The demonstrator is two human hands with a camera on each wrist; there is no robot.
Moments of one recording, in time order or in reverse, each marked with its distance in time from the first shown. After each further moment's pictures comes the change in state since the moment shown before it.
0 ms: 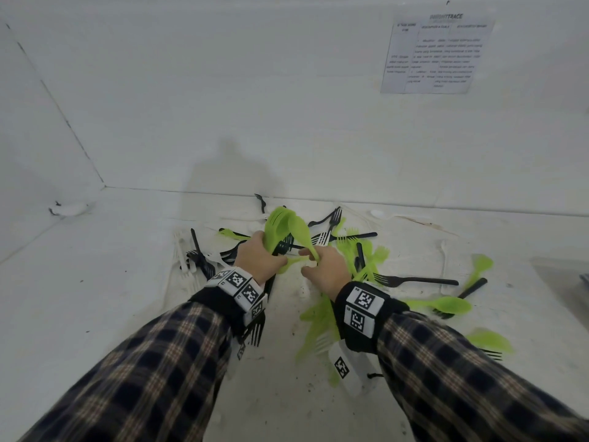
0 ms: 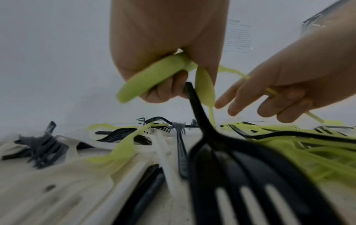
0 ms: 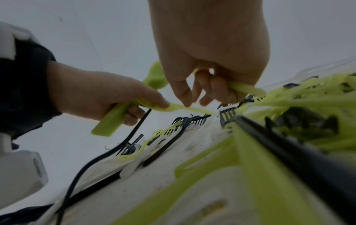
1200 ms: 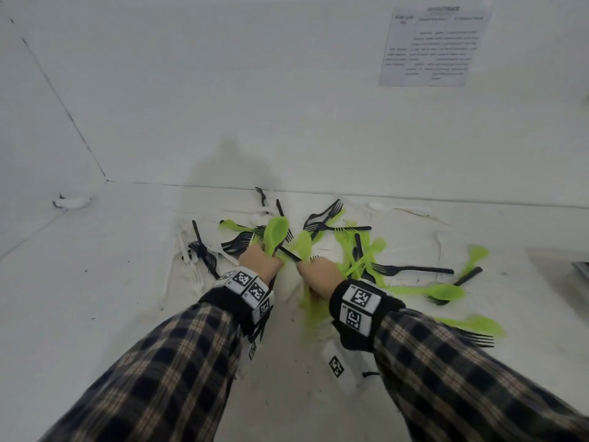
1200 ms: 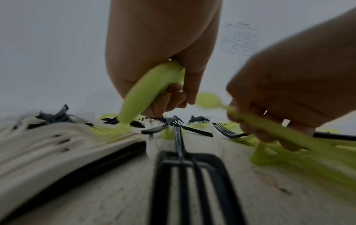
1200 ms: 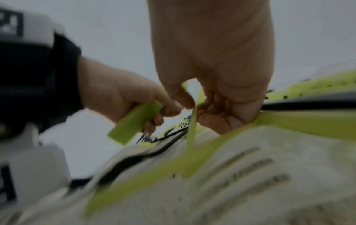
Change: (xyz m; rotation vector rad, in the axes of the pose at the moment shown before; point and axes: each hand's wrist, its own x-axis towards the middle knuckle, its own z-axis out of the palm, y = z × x) left_hand -0.018 -0.006 0.014 -0.017 -0.059 -0.196; right_hand -0.027 -0.012 0.010 0.070 -0.151 0.235
